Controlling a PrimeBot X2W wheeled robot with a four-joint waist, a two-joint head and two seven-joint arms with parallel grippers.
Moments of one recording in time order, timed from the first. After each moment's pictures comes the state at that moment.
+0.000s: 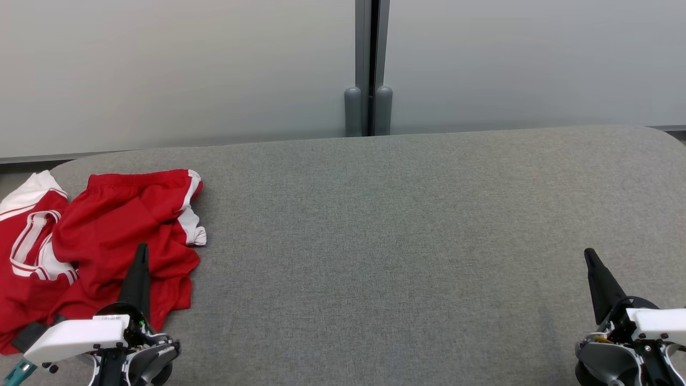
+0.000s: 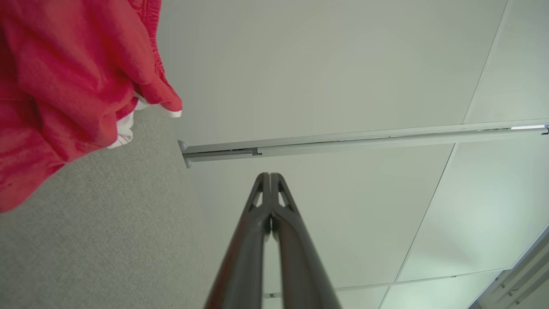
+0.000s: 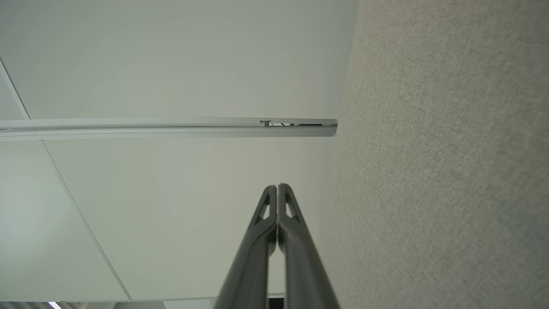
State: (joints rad) left arm -0.10 0.05 0.11 0.25 -1.61 -0.13 0.11; right arm -0.11 -0.05 -0.11 0.24 1.61 0.13 0.11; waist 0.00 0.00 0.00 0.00
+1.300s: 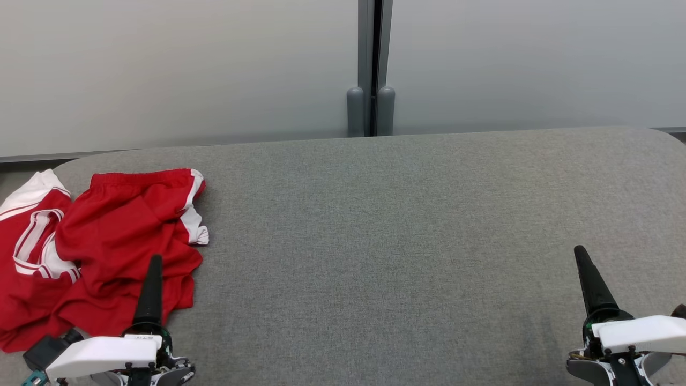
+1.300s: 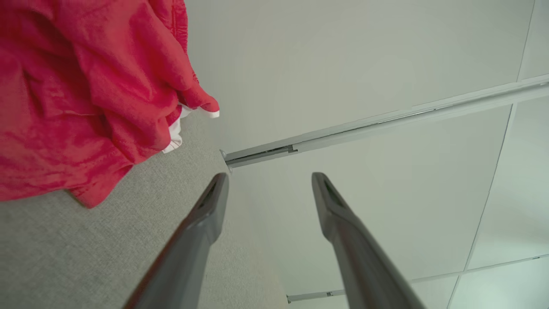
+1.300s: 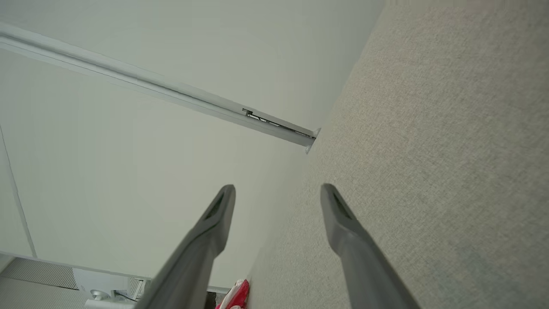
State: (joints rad) left arm -0.04 0.04 0.06 0.24 -1.40 -0.12 0.01; right arm -0.05 -0.05 -0.04 0.18 1.30 0.13 0.02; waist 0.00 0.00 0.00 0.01
